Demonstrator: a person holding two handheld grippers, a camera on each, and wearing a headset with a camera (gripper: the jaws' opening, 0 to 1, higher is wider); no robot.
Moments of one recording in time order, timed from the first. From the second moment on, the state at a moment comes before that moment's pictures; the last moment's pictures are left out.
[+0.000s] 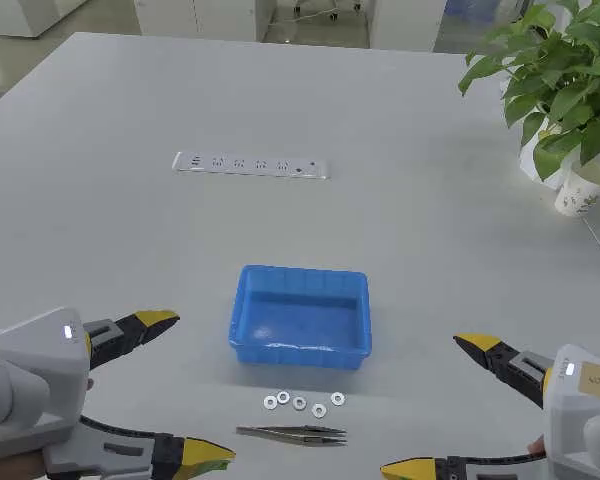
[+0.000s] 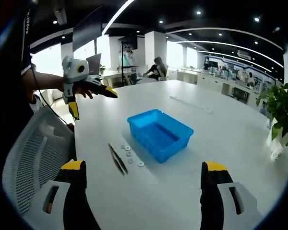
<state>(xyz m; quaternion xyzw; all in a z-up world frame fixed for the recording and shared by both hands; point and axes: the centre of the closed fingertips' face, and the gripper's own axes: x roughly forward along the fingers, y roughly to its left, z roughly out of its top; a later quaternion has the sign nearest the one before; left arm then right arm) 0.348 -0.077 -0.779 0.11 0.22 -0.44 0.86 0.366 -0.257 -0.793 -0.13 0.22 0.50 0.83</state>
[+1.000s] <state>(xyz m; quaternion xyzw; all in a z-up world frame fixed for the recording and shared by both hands) 0.351 -0.074 -0.778 0.12 0.22 -0.44 0.86 0.368 -0.257 -0.795 -0.13 0.22 0.50 0.83</state>
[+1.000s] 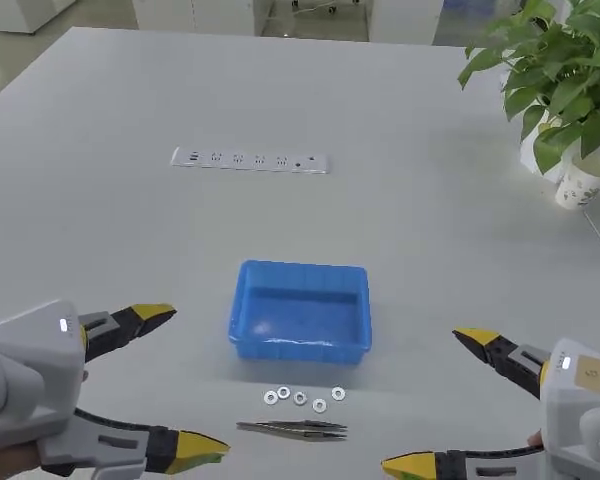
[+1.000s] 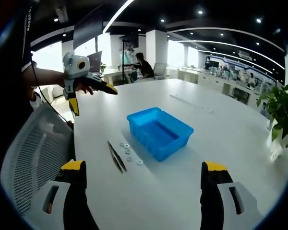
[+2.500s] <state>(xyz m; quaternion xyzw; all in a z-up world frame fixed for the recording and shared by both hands) 0.348 -0.076 -0.786 0.13 0.25 -0.45 0.85 0.373 -0.259 -0.794 -0.14 0.22 0.49 0.83</state>
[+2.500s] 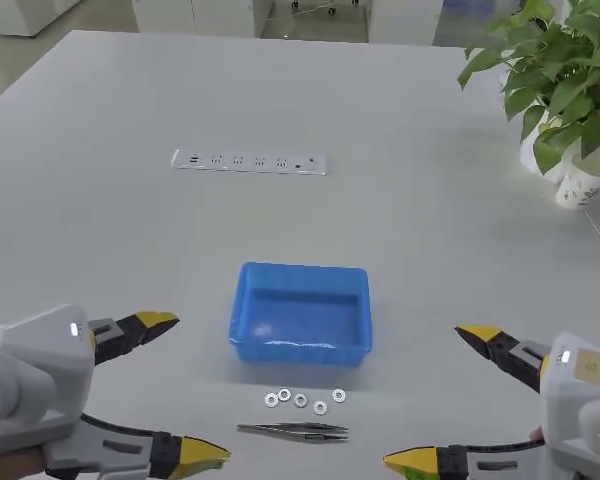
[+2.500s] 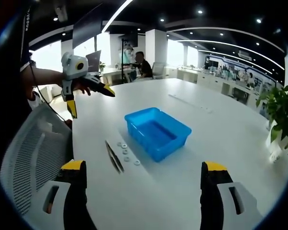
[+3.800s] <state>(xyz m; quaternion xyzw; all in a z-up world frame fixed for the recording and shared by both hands) 0.339 -0.099 -0.844 0.26 0.31 -0.54 0.74 0.369 -0.227 -0.829 -0.22 0.25 0.56 0.76</state>
